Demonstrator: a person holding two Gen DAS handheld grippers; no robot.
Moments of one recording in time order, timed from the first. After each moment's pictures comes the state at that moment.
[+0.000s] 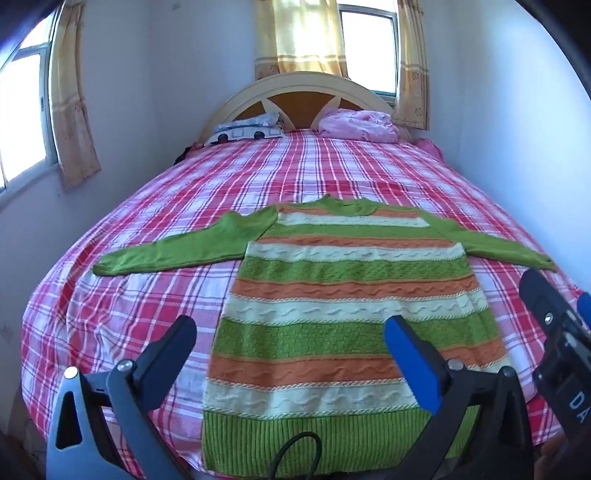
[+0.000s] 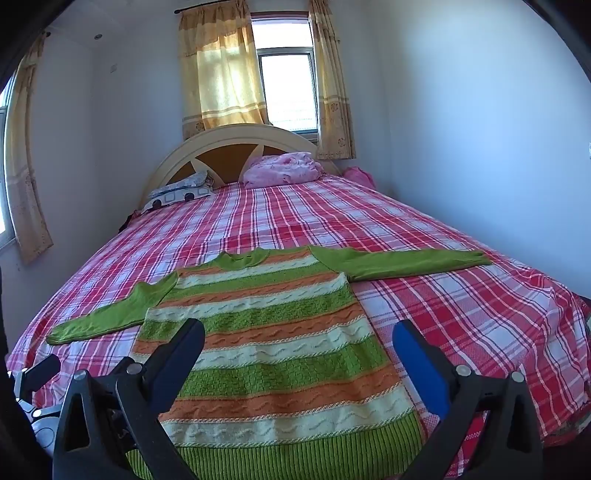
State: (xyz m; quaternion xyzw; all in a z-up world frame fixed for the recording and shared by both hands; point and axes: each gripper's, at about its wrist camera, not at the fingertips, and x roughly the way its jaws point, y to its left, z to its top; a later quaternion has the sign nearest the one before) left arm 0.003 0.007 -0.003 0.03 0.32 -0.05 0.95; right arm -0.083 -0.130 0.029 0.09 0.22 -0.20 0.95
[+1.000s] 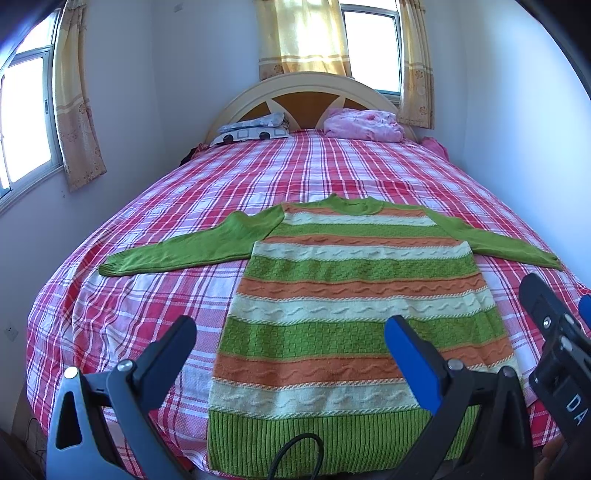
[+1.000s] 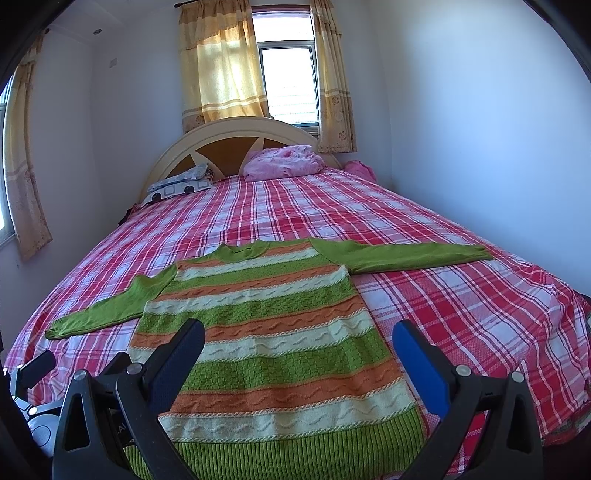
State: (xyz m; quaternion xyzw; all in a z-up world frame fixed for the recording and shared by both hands) left arm 0.003 0.009 -0.006 0.04 0.31 -0.04 0.95; right arm -0.083 -0.128 0.023 0.09 0.23 -0.19 0.95
